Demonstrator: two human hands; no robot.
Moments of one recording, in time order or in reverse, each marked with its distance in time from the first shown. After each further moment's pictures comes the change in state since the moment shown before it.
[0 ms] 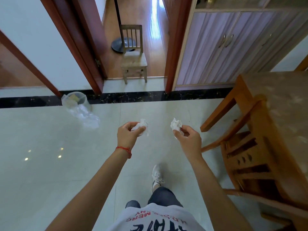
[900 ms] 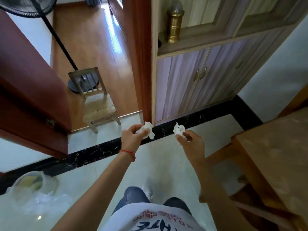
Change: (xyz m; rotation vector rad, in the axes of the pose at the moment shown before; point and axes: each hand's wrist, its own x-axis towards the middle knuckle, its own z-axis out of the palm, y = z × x) left_hand 0.399 0.190 0.255 0.104 -0.304 0.048; right_hand 0.448 -0.064 -0.013 0.004 0.292 0.100
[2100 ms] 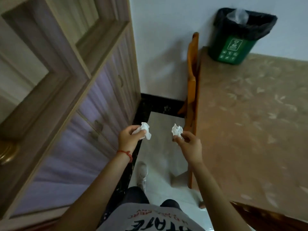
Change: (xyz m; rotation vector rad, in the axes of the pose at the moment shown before) left_hand 0.219 0.136 0.451 0.303 -0.920 0.125; right_hand 0.282 0.097 -0.188 0.165 0.762 0.553
